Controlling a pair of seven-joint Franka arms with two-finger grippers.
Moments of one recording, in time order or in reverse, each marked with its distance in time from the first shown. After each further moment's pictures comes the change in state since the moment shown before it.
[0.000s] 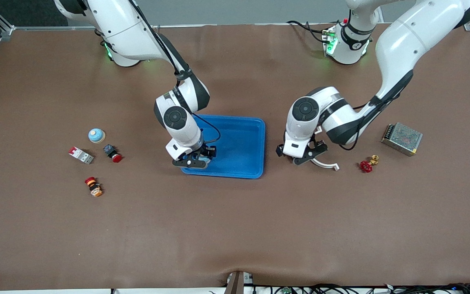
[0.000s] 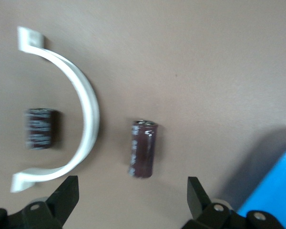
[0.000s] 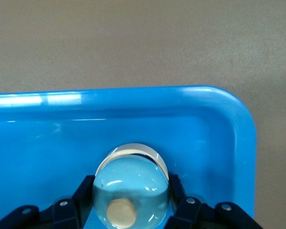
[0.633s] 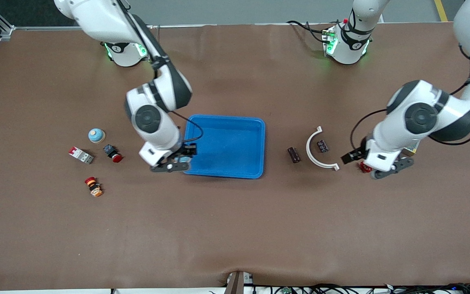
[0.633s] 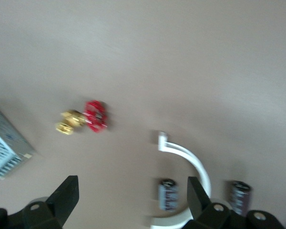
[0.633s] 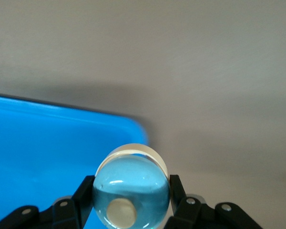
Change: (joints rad) left arm 0.579 -0.024 -0.240 0.007 -0.037 -0.132 0.509; right arm -0.136 -0.178 -0.058 0.123 -0.044 -0.435 -0.362
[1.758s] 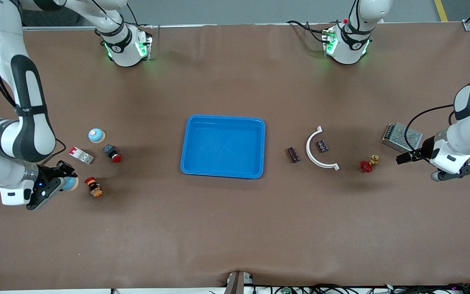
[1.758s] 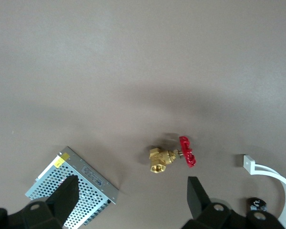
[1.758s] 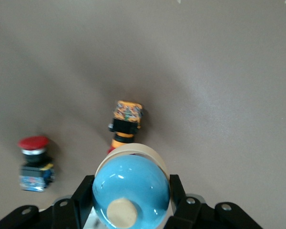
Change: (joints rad) left arm 0.233 0.009 0.016 0.028 0.000 0.015 0.395; right arm -0.593 0.148 -0.001 0.142 0.000 -0.046 -1.314
